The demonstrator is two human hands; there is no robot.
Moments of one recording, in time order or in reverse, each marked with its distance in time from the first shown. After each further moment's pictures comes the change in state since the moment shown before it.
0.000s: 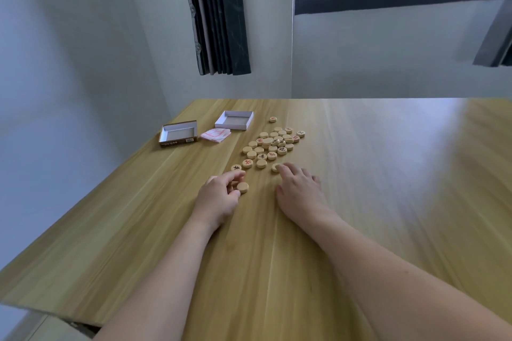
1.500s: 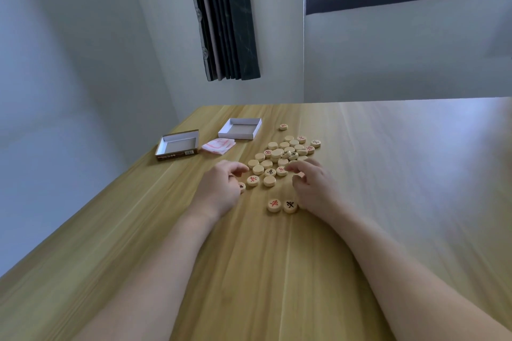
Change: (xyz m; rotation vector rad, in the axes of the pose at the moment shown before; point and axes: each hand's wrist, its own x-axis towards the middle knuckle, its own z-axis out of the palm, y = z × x) left_hand 0.074 0.006 0.001 0.049 0.135 0.063; right_hand 0.079 0.035 0.015 0.473 0.134 -0.032
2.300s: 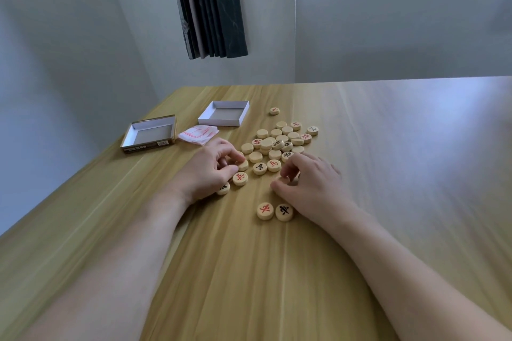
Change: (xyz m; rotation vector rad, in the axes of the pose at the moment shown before) left_hand 0.064 -0.034 0.019 -0.075 -0.290 0.187; right_hand 0.009 0.004 0.004 -0.209 0.007 0.004
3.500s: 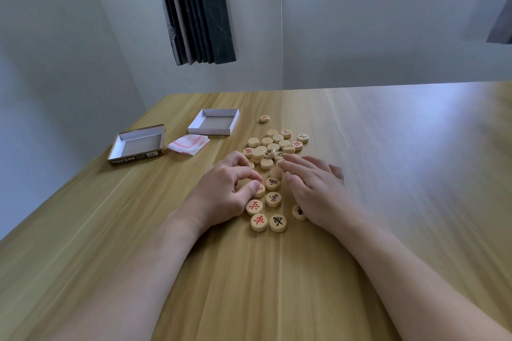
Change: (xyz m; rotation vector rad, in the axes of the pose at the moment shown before) left_hand -0.001 0.011 0.029 0.128 -0.016 0.196; right_hand 0.004 0.011 -0.019 -0.060 -0.126 -0.007
